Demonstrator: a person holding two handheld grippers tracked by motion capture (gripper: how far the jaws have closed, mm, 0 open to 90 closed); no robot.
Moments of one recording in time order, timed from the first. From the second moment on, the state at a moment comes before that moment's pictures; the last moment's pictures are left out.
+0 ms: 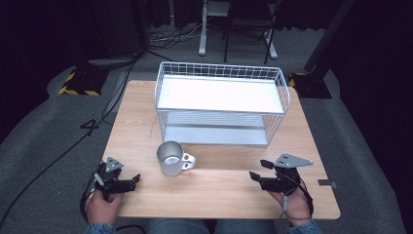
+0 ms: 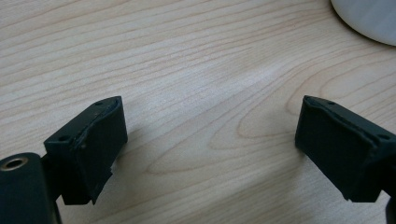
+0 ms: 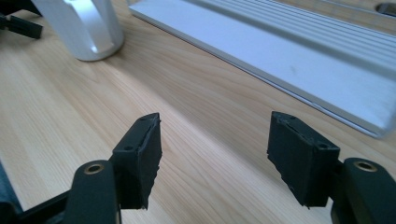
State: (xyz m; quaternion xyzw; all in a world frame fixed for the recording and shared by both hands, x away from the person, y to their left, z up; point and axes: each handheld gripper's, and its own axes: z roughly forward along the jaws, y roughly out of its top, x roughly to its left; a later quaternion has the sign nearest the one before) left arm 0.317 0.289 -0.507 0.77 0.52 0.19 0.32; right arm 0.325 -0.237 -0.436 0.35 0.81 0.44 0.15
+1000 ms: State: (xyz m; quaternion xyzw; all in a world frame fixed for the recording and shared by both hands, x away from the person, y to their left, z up) left arm 0.321 0.287 -0.506 0.77 0.52 0.19 0.32; right arm 0.366 -0.135 -0.424 0.26 0.83 0.49 0.08
